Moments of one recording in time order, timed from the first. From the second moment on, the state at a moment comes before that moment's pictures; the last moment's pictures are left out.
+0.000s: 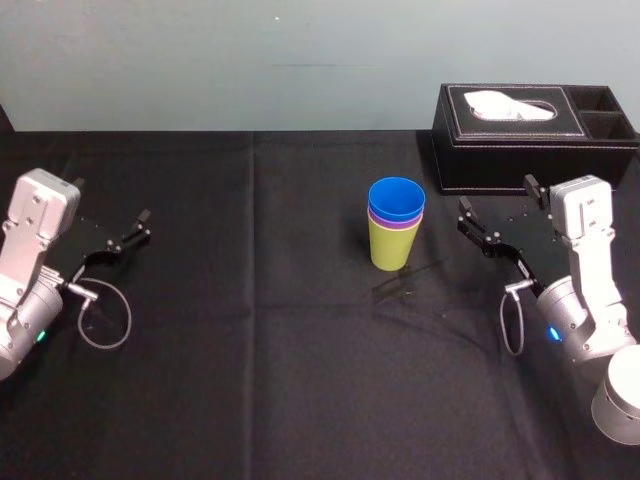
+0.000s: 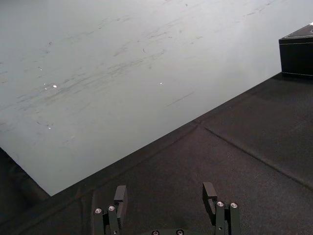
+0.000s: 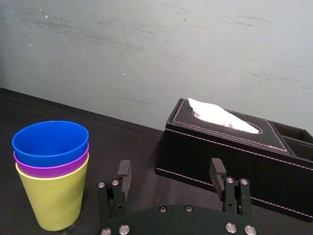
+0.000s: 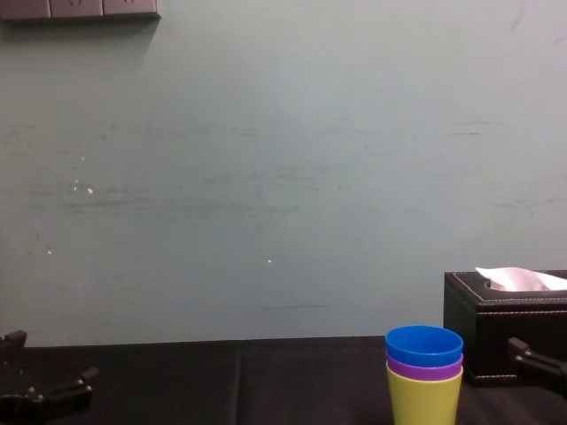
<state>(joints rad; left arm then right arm) -0.20 0.60 0.45 -1.41 -0.25 -0.12 0.03 0.13 0.30 -0.20 -1.37 0.07 -0.20 0.06</state>
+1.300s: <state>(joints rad) -0.20 0.60 0.45 -1.41 -0.25 -0.12 0.03 0.12 0.30 -0.20 -1.37 0.07 -0.20 0.06</state>
